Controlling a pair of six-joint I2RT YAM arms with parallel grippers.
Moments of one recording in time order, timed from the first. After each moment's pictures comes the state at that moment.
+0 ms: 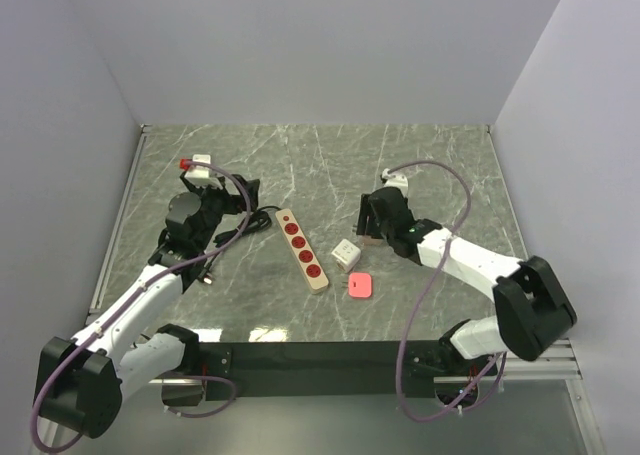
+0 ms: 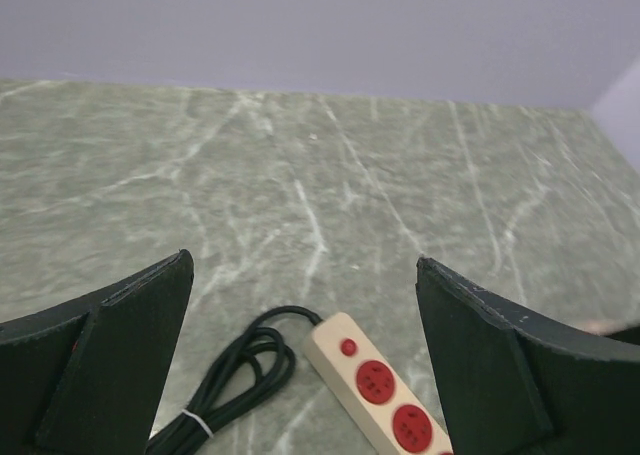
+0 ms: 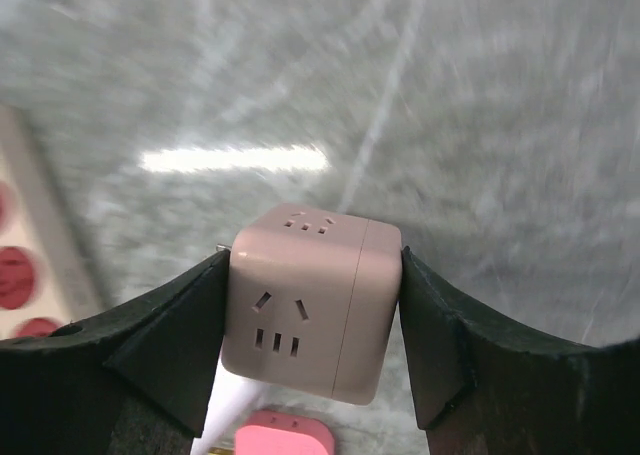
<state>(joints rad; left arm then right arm) -0.34 0.98 0.57 0.38 -0.08 -0.27 0.59 1.40 0.78 -0.16 0.33 0.53</state>
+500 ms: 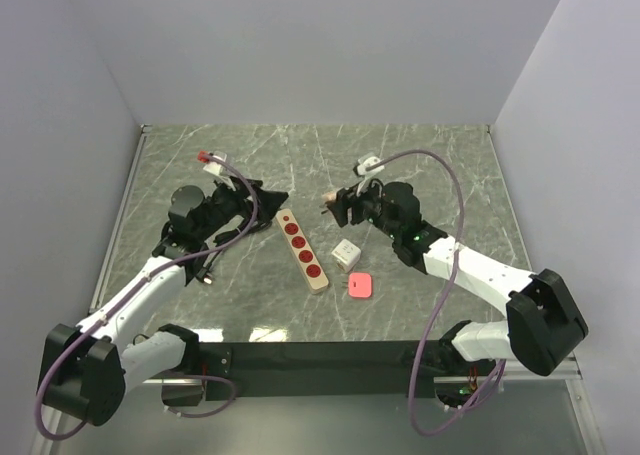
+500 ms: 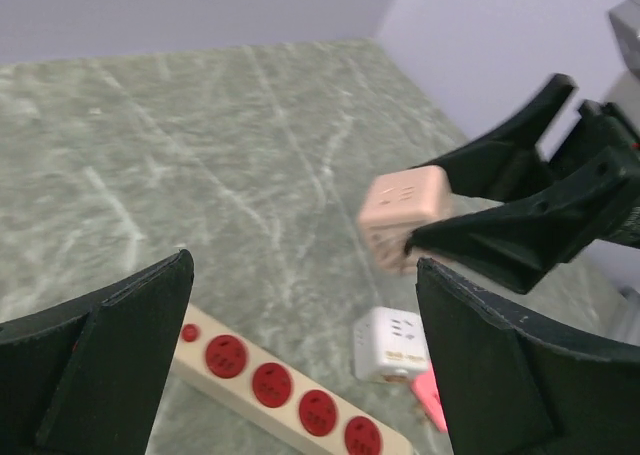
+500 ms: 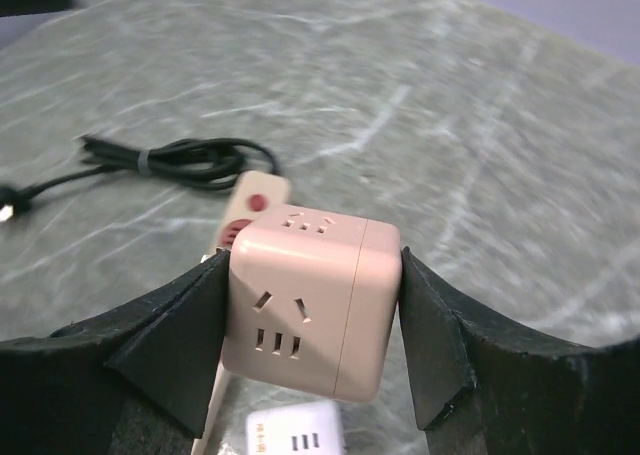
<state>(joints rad) -0.34 1.04 0.62 0.41 0.37 -0.38 0.62 1.29 0.75 0.32 -0.05 0.09</state>
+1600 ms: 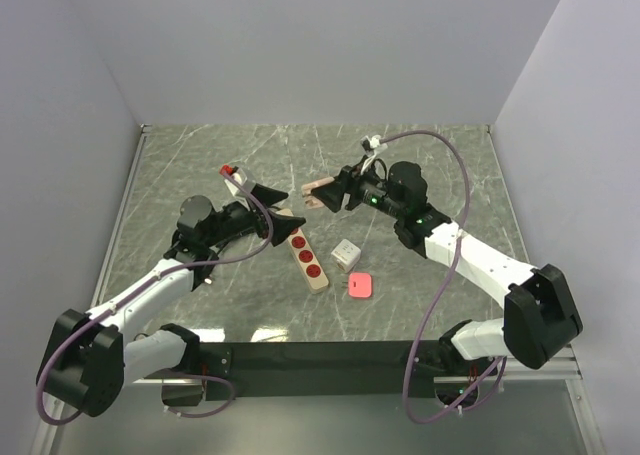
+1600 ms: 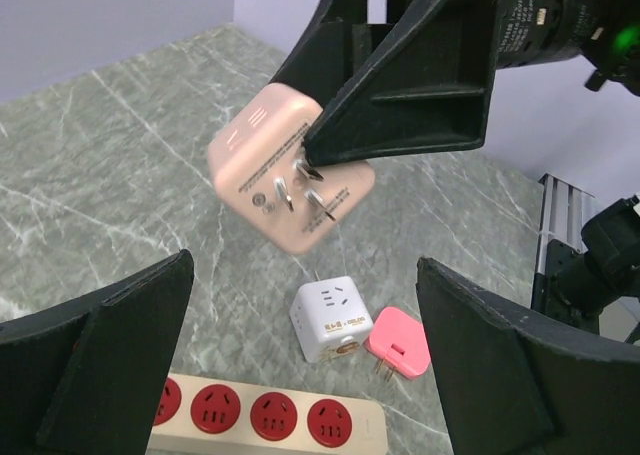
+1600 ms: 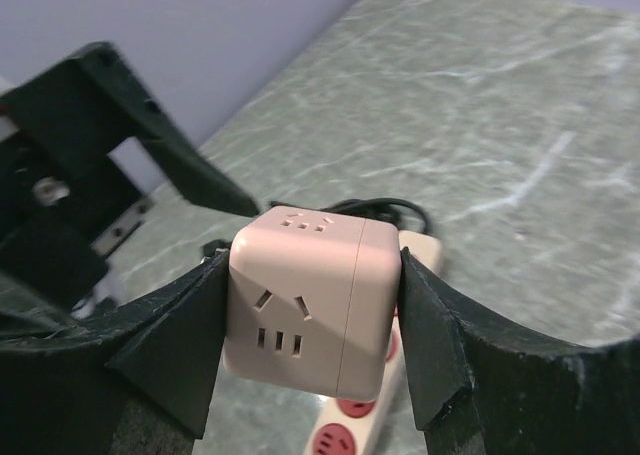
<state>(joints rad) -0.41 1.10 0.54 0.64 0.66 -0.30 0.56 1.33 0.88 0.37 -0.37 0.40</state>
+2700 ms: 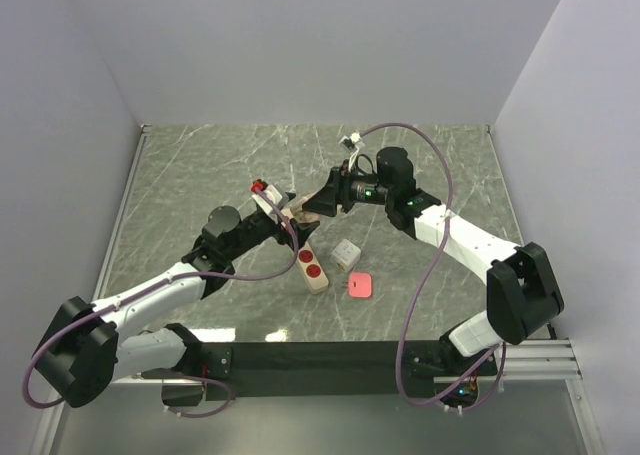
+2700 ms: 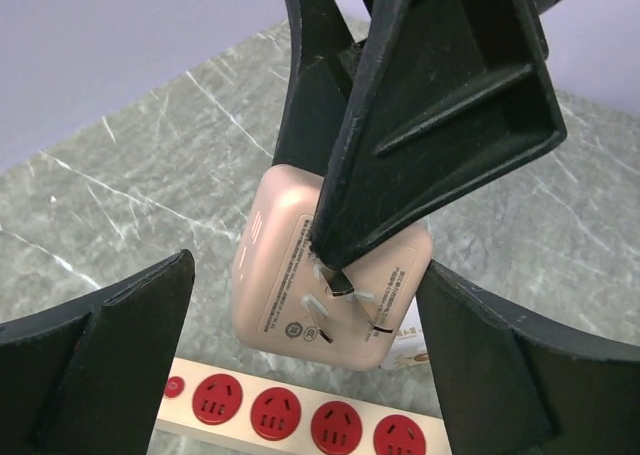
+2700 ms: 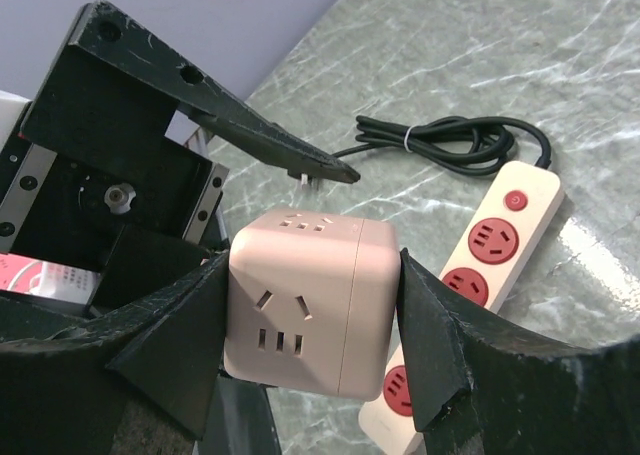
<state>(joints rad) -0.64 1.13 0.54 0.59 0.26 -0.02 0.52 1.48 1.01 0.22 -0.74 0.49</state>
